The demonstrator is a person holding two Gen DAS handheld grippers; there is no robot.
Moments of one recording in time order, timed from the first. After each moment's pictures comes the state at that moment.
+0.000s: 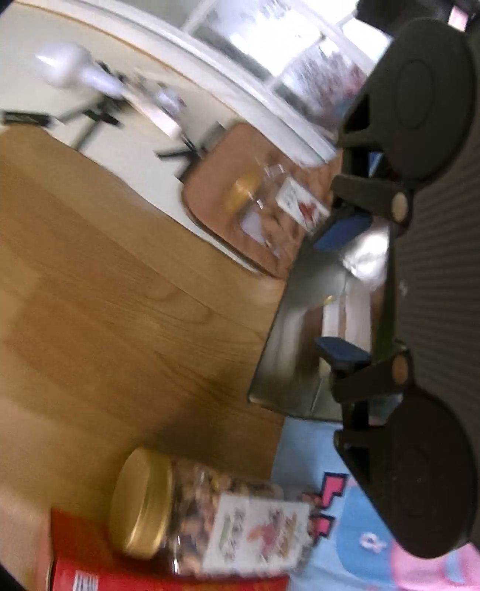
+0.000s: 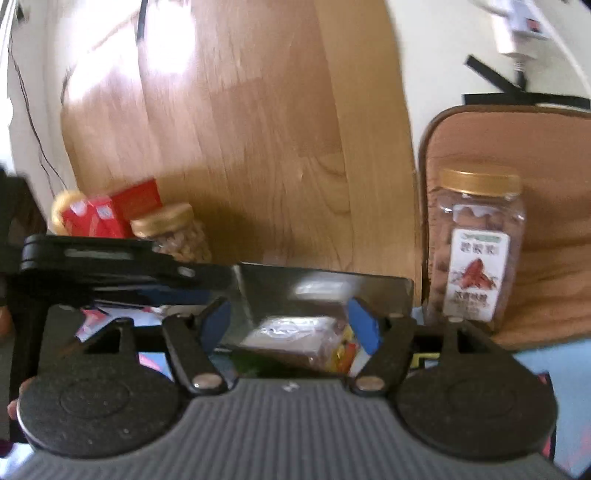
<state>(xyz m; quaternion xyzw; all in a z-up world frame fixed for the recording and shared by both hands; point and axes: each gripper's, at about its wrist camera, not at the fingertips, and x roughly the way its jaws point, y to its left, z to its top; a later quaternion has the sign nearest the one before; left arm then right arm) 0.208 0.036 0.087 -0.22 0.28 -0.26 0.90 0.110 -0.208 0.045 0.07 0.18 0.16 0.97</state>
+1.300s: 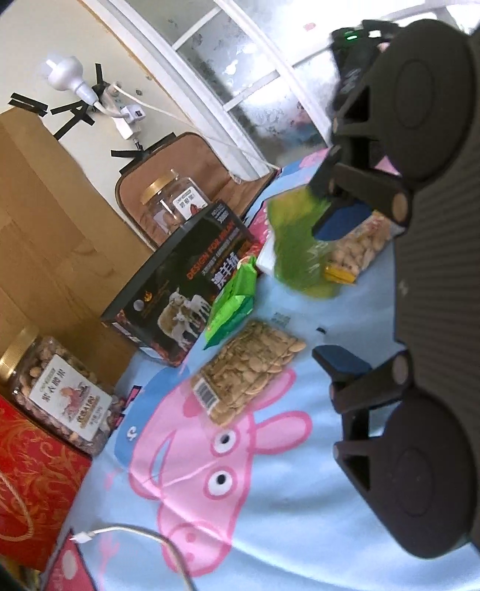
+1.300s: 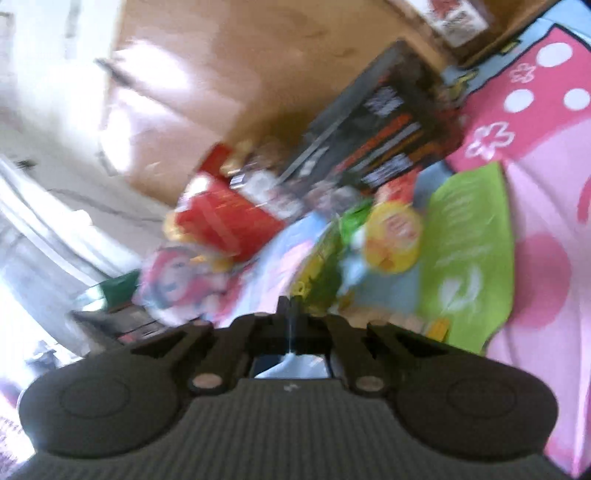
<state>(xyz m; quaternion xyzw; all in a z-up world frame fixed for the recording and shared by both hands) 0.052 0.096 0.006 -0.30 0.37 -0.25 0.84 0.016 -0.223 -0.022 0.39 0.31 0.31 0.81</state>
